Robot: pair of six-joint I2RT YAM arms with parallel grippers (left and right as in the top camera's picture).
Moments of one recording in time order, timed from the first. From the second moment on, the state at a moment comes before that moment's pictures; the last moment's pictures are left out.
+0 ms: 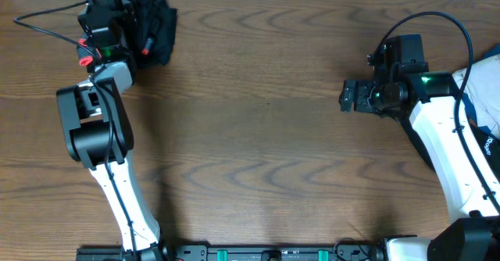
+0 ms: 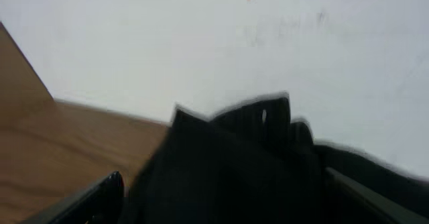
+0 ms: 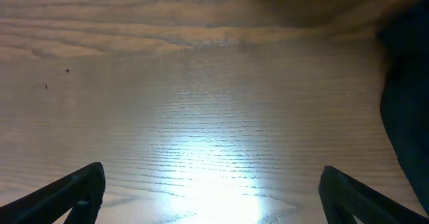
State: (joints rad) left arm 0.22 2.35 1.53 0.67 -0.14 0.04; right arm 0.09 1.52 1.25 -0.93 -0.10 0.22
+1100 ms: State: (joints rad) left arm 0.27 2.39 1.56 0.64 -0.16 0.10; right arm 0.09 1.52 1.25 -0.93 -0.10 0.22
